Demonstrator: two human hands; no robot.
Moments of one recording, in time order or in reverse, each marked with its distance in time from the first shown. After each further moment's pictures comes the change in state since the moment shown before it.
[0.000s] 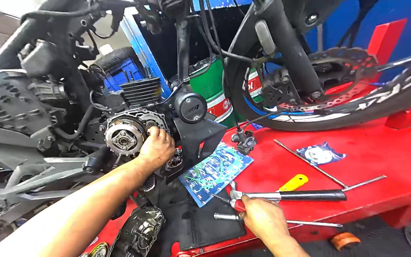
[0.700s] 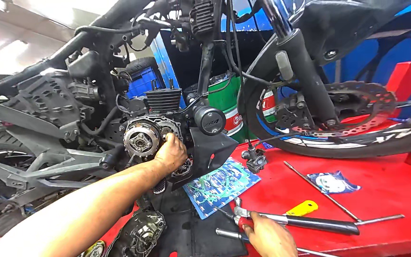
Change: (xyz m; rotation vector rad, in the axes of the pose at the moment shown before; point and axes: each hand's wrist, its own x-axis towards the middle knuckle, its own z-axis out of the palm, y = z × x) left_hand 0.004 0.004 -0.008 0.125 -0.151 0.023; right_hand 0.004 0.008 0.000 0.080 -0.026 0.075
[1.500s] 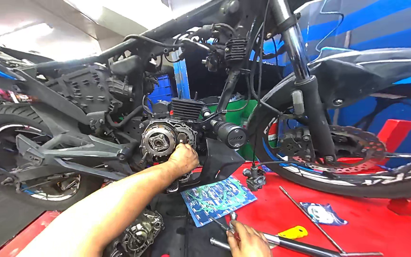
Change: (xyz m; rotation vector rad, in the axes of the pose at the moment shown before) left_hand -0.009 -0.016 -0.013 -0.459 -0.151 -0.043; right_hand -0.027 -0.025 0.012 0.134 0.563 -0.430
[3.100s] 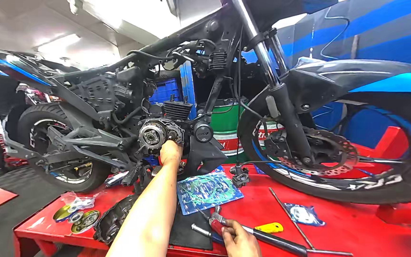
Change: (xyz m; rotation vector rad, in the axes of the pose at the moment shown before) left_hand 0.012 0.033 -0.033 -1.191 0.057 -1.200; right_hand -0.032 0.055 -0.047 0.378 -0.083 0.174
